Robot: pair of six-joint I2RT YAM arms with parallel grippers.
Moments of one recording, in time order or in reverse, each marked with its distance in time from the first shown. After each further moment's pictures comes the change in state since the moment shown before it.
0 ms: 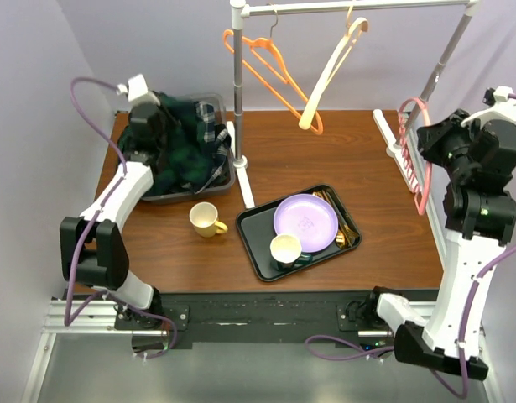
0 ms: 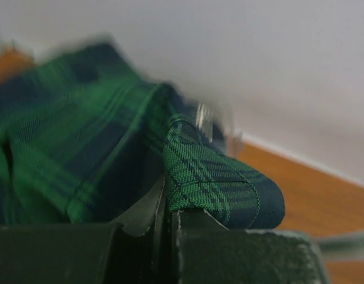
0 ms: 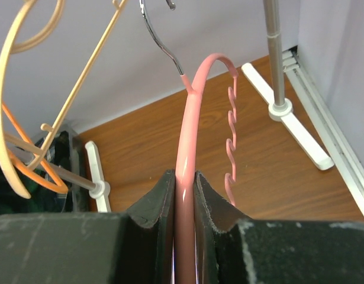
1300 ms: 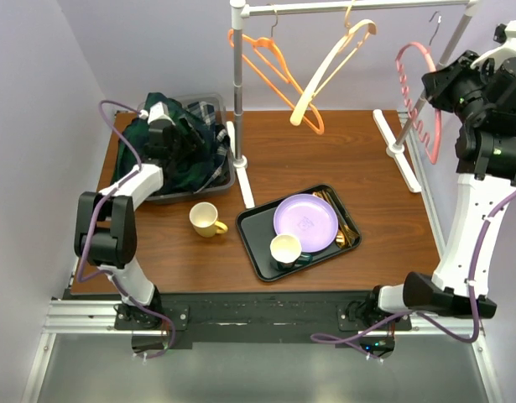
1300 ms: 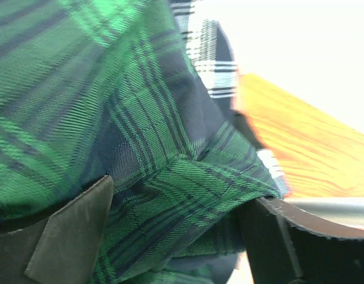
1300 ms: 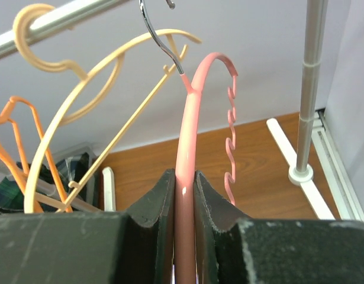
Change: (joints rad) left arm 0.009 0.180 -0.129 -0.004 0.215 -0.207; right arm 0.000 0.357 0.406 0.054 -0.114 -0.044
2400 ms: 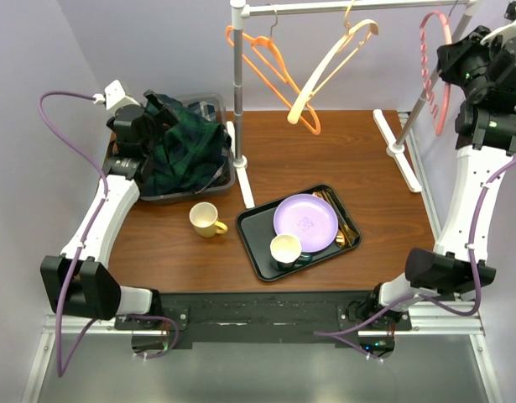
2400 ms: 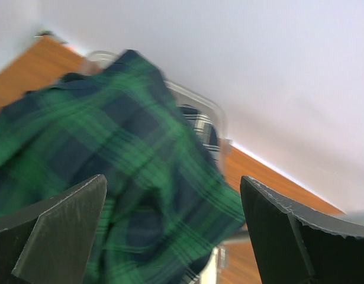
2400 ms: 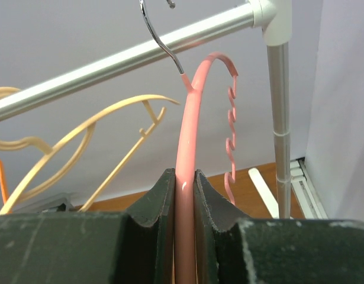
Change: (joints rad) left arm 0.004 -0.386 0.094 -0.274 -0.258 0.018; right arm -0.039 0.164 0.063 0.229 0.039 -0.003
